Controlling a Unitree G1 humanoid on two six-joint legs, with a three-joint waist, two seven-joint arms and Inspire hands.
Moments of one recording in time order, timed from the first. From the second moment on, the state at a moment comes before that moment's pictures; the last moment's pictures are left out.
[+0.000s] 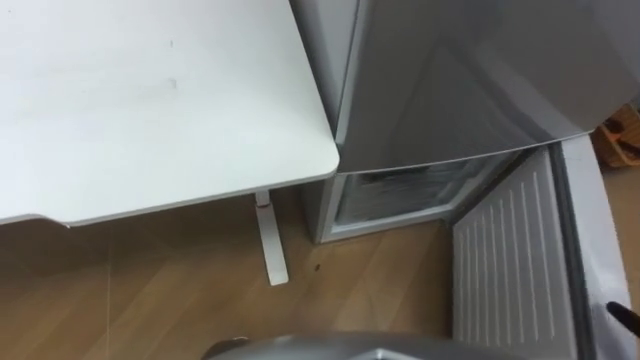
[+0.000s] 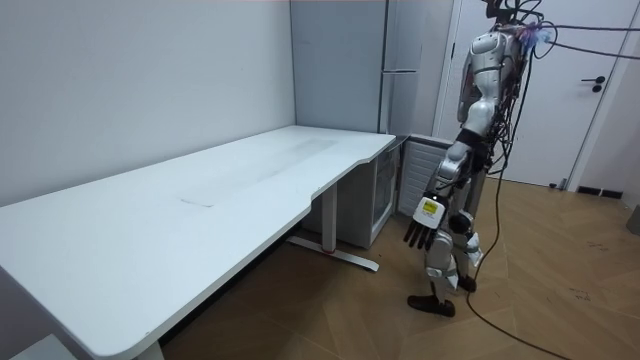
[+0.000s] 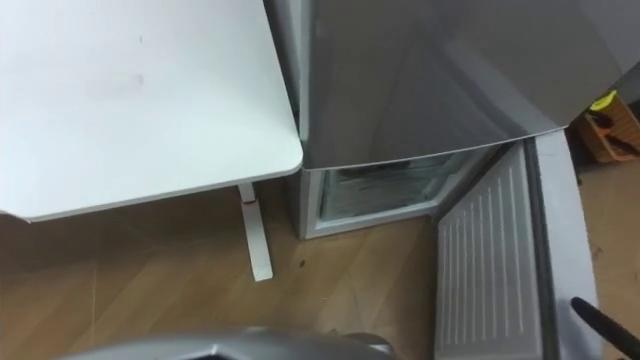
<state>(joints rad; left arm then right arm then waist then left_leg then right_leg) 0.30 0.29 0.27 1.01 0.19 0.13 -0.06 0.13 -0.54 -0.47 1.25 0.82 0.07 0.03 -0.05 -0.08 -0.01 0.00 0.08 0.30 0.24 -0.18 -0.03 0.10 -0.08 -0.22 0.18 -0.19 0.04</state>
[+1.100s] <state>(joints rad) 0.12 0.25 -0.15 1.10 0.07 0.15 -0.05 0.06 -0.35 0.52 0.37 0.72 0.22 0.95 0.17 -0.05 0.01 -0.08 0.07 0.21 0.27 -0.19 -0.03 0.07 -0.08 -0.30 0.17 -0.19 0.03</state>
